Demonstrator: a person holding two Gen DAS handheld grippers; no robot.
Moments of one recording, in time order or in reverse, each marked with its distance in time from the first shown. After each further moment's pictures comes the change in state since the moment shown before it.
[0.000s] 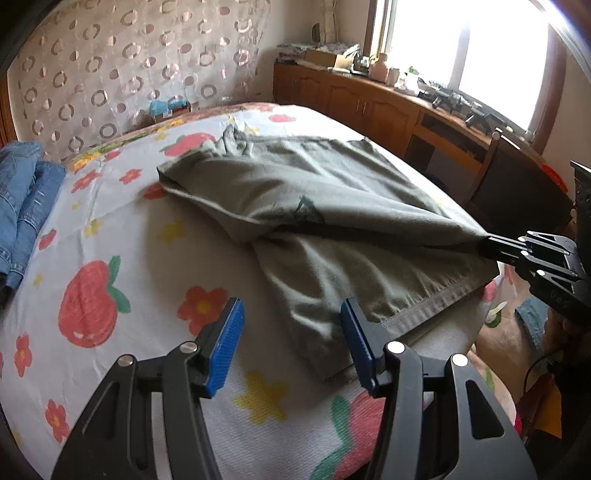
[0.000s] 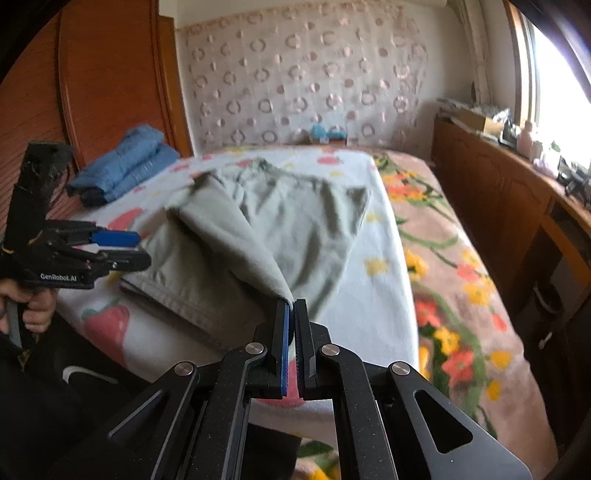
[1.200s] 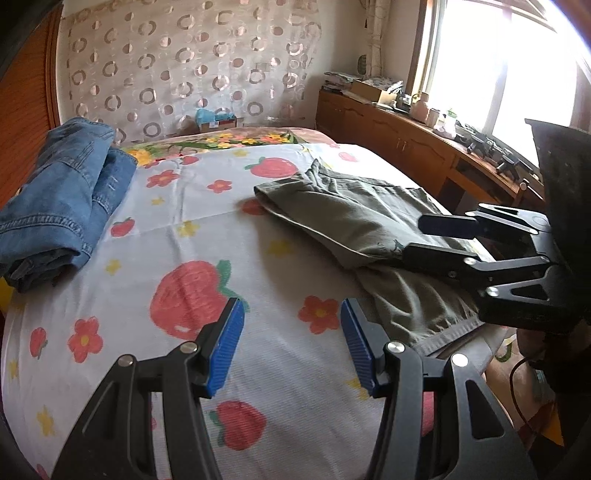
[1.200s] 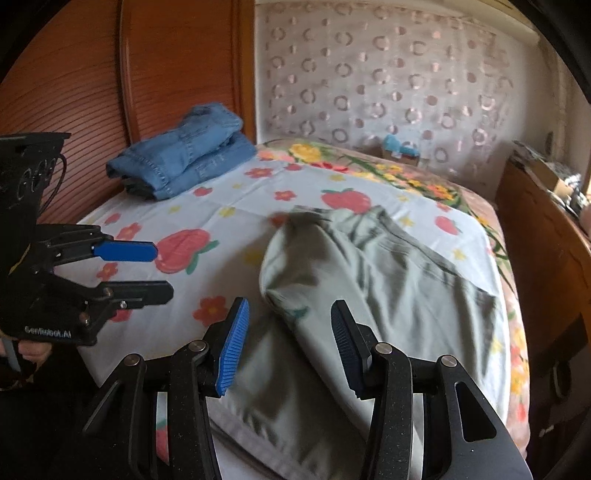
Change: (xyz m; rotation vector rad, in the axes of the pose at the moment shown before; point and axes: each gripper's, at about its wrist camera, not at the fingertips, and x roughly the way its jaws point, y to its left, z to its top) left arm -0.050 0.071 -0.009 -0.143 -0.120 0.082; right arm 0.075 0.117 0.098 -0.255 0.021 0.182
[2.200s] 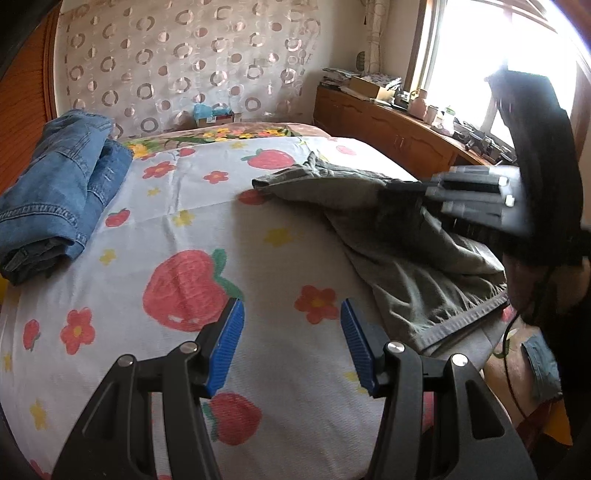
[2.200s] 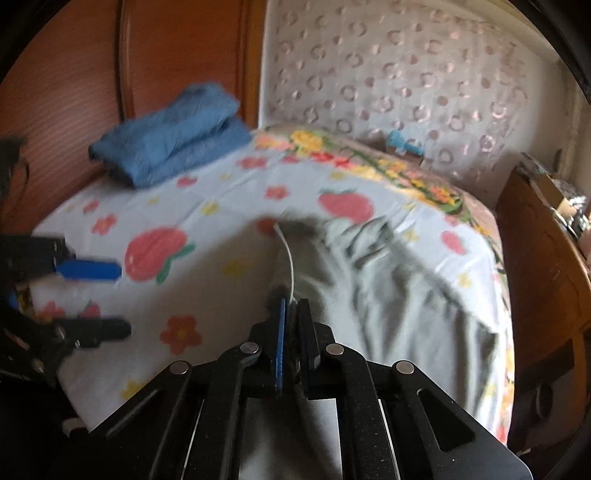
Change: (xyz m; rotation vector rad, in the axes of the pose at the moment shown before) left arm 0.002 -0.004 -0.006 0.004 0.015 -0.019; right arm 0.019 -0.024 0.027 -0.052 0.037 -0.068
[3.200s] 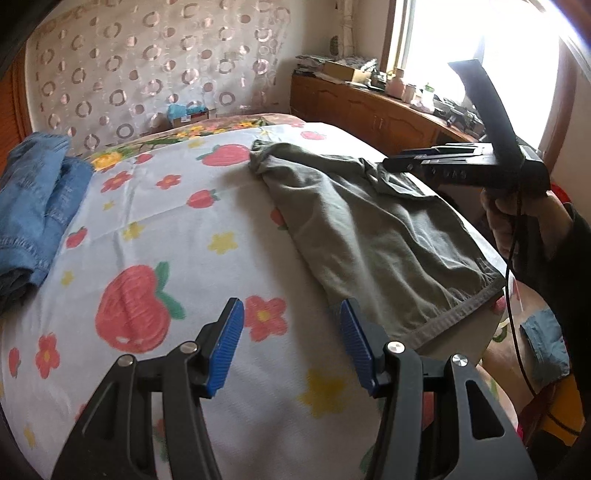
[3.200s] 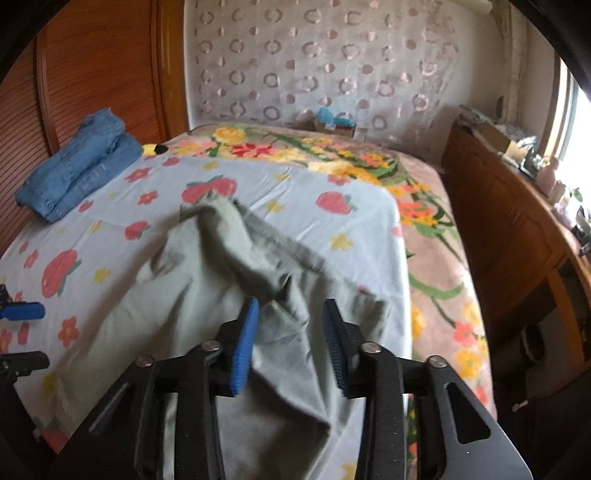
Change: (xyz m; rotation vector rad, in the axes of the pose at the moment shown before) left arm 0.027 -0.040 0.010 0.098 0.051 -0.035; right arm 0.006 -0.110 -0.032 0.192 0.080 -0.121
